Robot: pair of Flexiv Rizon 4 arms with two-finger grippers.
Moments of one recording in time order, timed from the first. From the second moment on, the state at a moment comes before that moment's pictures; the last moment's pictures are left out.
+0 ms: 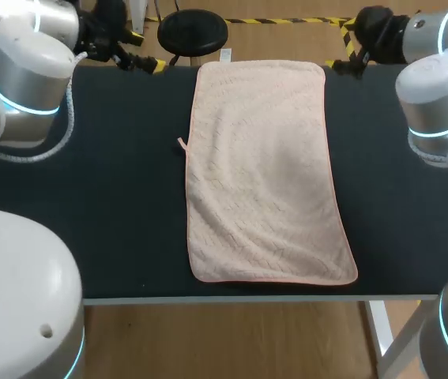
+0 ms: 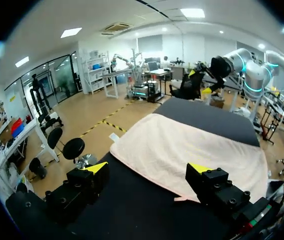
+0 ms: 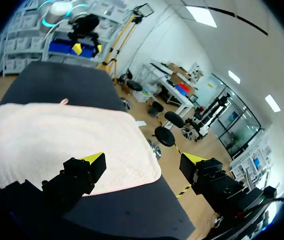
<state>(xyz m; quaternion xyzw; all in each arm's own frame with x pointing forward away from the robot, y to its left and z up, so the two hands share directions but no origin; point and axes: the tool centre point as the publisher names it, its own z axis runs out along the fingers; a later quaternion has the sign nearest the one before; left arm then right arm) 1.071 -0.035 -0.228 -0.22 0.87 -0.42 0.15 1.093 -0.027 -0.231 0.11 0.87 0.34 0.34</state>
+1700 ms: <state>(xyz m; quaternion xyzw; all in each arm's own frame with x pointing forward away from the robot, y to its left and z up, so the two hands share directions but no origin) 1.075 -0.102 -0.322 0.02 0.98 -0.18 -0.03 1.069 -0.022 -0.331 -0.04 0.99 0.01 0.10</state>
